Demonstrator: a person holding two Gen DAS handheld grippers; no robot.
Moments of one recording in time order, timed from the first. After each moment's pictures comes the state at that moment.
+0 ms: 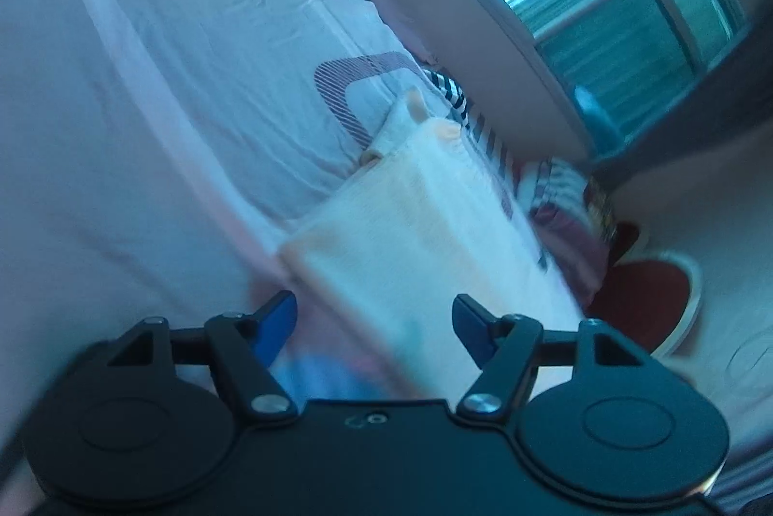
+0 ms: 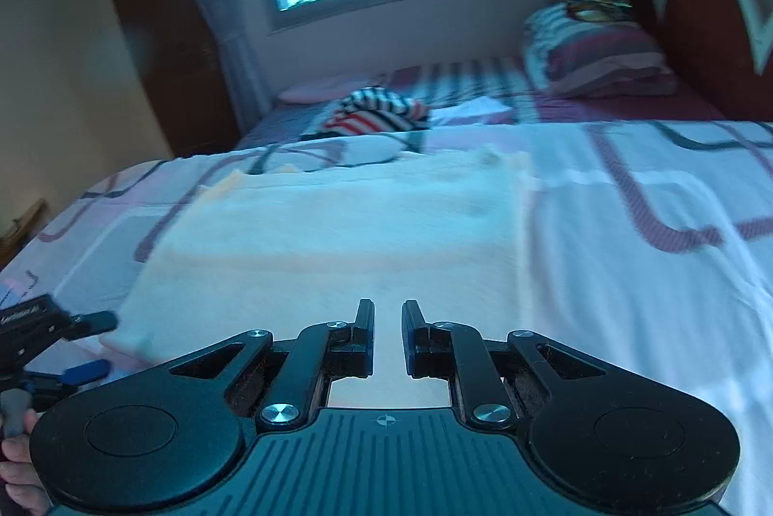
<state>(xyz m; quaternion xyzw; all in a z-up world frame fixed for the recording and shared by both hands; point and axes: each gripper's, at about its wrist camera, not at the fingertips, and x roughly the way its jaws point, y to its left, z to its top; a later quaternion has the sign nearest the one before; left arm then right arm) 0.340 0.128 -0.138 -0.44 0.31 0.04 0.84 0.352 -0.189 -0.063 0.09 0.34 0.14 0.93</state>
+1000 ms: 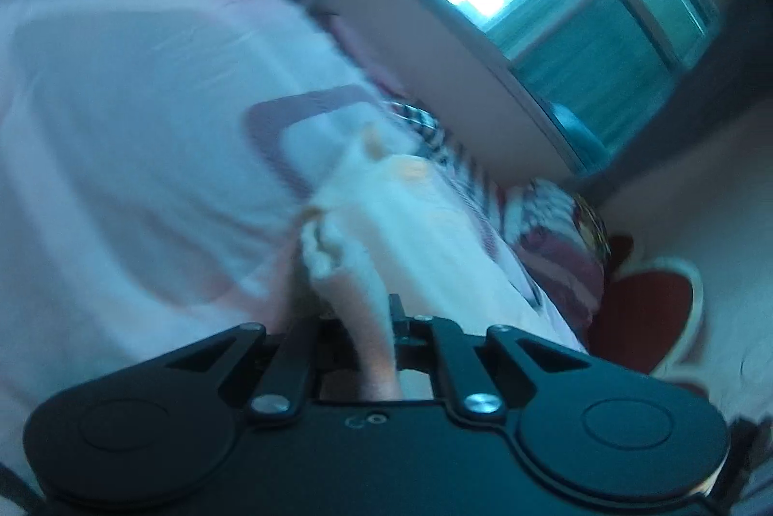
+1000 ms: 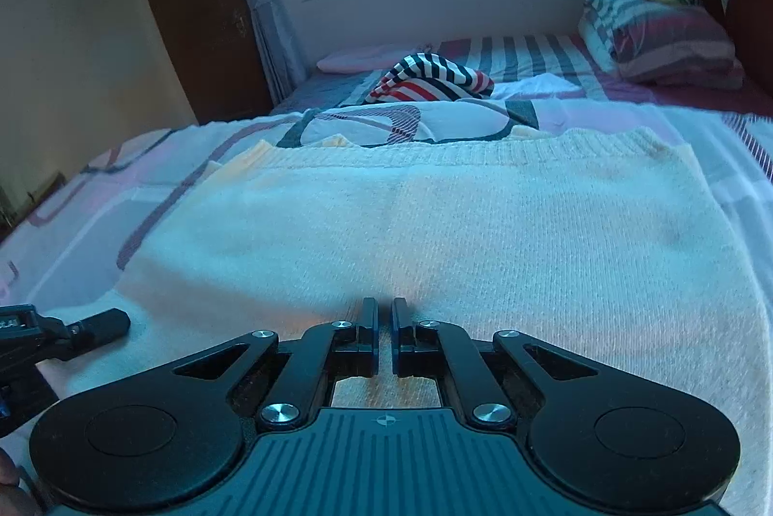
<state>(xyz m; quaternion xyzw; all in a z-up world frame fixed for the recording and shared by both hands) 0.387 0.104 -0.125 -0.37 0.27 0.03 0.89 0.461 -0.112 -0.127 0.10 0.36 0.18 0.91</state>
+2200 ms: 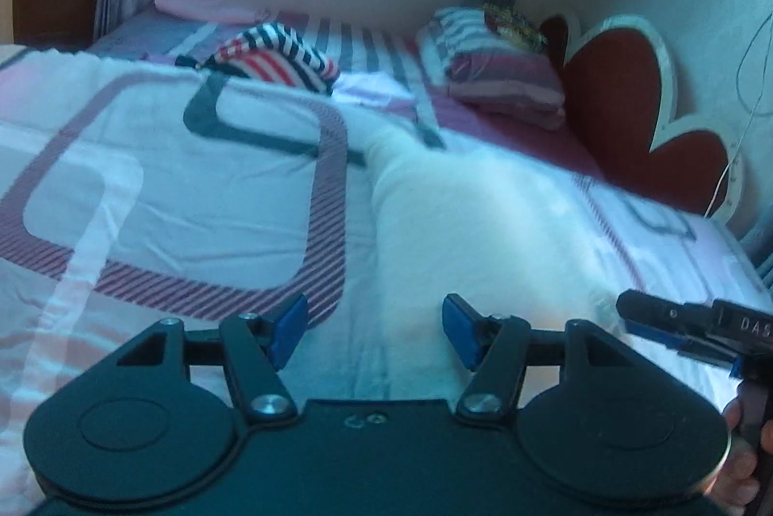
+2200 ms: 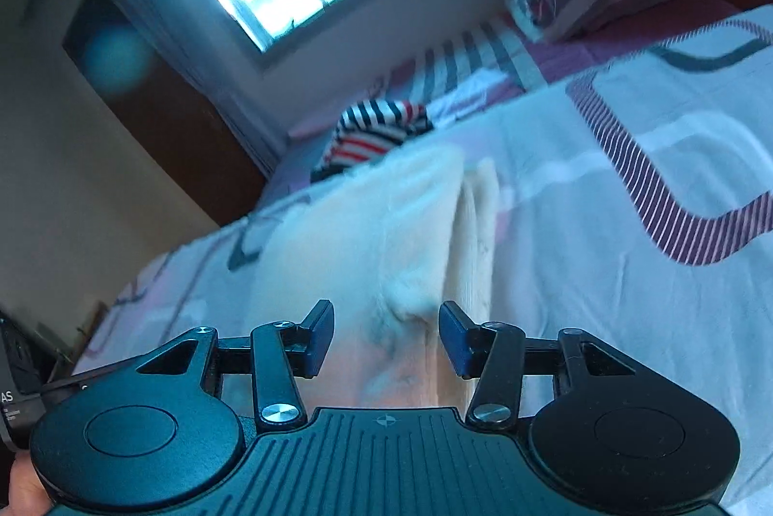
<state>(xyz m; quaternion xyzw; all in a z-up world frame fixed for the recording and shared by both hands) 0.467 -0.020 -0.100 -0.11 0.38 -0.09 0.91 0.441 -0.292 -0.093 0.26 0.36 0.16 0.88</state>
